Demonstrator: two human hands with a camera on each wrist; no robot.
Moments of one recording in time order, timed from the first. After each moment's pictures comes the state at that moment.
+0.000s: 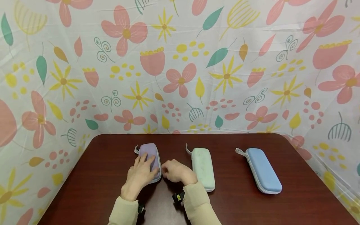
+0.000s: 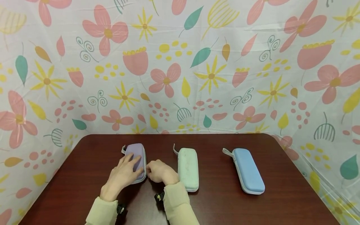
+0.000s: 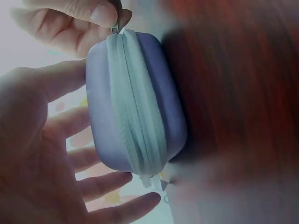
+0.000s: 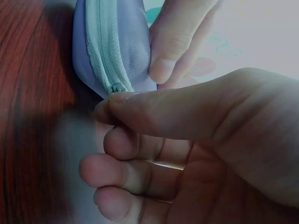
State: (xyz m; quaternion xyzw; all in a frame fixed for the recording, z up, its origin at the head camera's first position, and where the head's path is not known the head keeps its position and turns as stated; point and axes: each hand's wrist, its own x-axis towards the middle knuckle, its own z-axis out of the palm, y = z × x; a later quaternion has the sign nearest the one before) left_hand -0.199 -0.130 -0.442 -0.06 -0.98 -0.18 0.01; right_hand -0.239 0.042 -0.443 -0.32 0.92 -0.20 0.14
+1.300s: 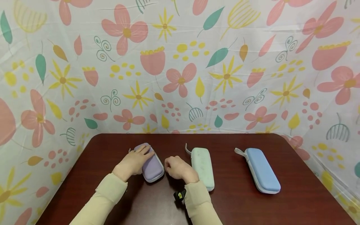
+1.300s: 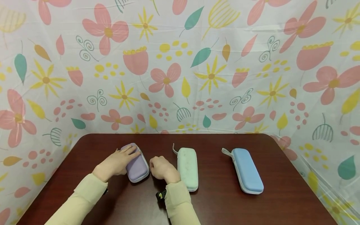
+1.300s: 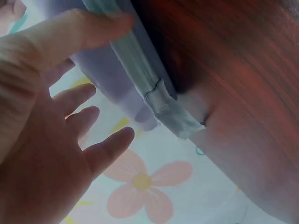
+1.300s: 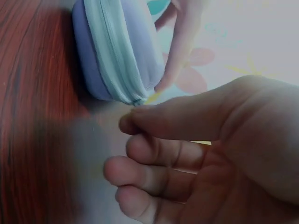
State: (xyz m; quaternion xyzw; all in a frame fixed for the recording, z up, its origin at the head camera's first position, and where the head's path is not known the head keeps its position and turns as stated) left_hand -0.242 -0.164 -0.421 -0.27 -0.96 0.04 -0.03; right_hand -0.244 0.051 -0.444 -0.28 0.93 -0.24 0.09
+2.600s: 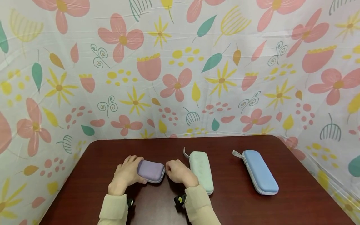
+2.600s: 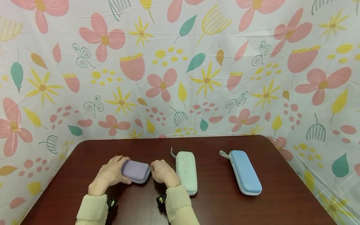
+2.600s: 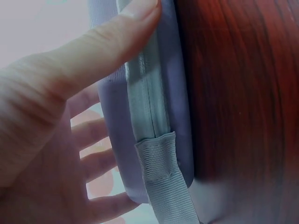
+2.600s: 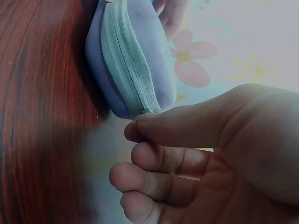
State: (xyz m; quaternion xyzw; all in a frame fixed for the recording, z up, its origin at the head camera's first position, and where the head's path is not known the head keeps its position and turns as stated) left_hand -0.223 -0.175 -0.442 -0.10 -0.98 -0.17 0.00; right_hand -0.244 0.057 -0.451 -0.27 0.93 -0.24 0.03
